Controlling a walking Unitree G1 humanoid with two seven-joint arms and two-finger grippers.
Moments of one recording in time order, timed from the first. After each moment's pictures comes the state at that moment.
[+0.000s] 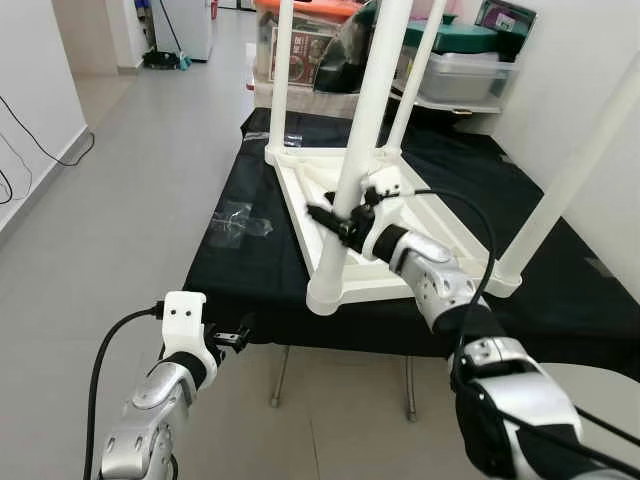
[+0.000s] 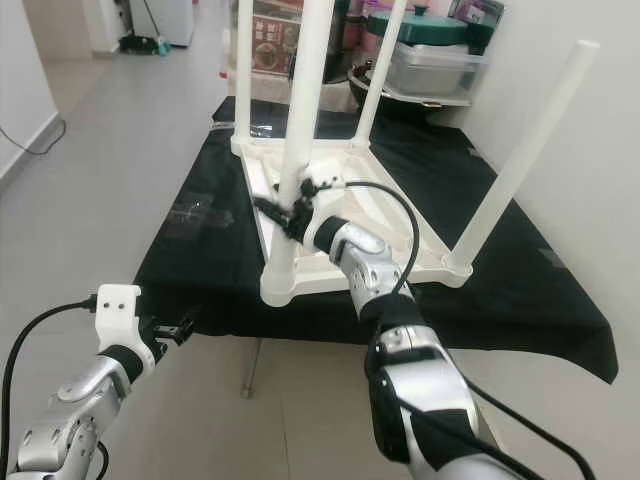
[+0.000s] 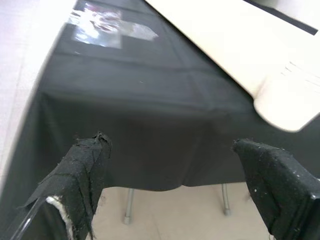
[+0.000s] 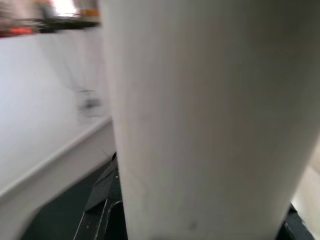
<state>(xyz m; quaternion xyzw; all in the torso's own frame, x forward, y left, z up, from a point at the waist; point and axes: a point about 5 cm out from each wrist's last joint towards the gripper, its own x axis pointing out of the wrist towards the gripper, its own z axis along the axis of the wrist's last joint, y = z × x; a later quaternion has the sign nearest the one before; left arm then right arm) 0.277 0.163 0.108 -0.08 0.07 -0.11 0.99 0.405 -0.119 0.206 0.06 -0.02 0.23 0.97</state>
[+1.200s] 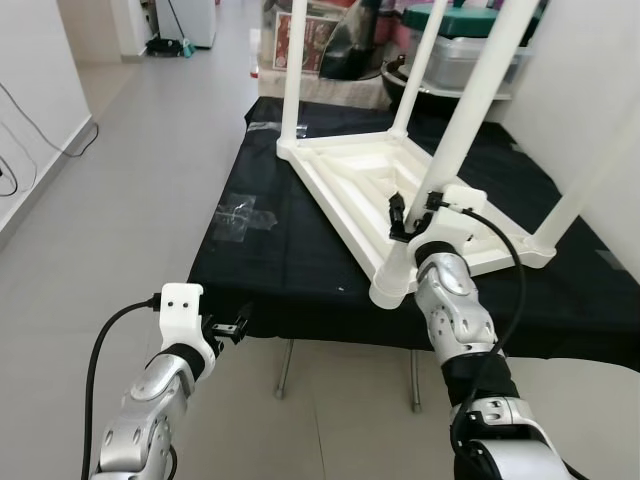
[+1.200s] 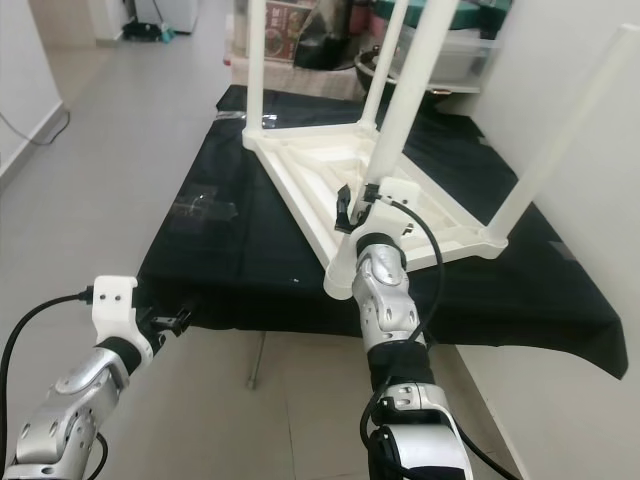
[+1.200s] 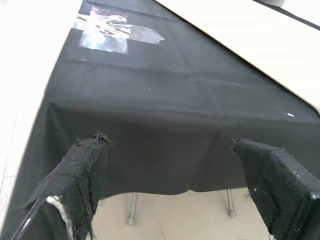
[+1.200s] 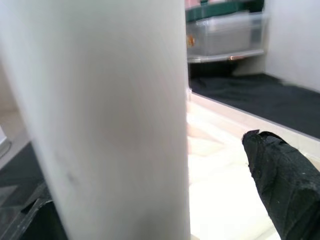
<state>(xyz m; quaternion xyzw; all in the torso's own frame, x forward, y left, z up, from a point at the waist) 0.277 0.166 0.110 -0.08 0.07 -0.10 0.99 0.363 -0.168 0.195 0.08 -0.08 -0.07 0.99</state>
